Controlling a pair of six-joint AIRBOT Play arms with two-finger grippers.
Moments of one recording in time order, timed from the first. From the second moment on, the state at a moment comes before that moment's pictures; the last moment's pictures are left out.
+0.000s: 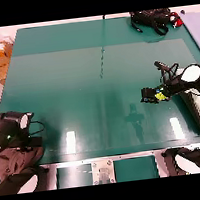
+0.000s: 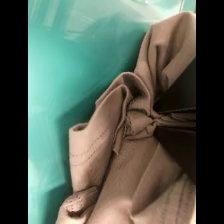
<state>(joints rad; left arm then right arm) -0.08 -1.02 0.47 1.81 -1.38 -1.79 0.04 -1.03 0.82 -1.18 1.22 1.66</state>
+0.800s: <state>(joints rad) -0.43 -1.03 1.42 1.44 -1.28 -1.67 0.04 -1.03 0.82 -1.18 1.20 1.66</state>
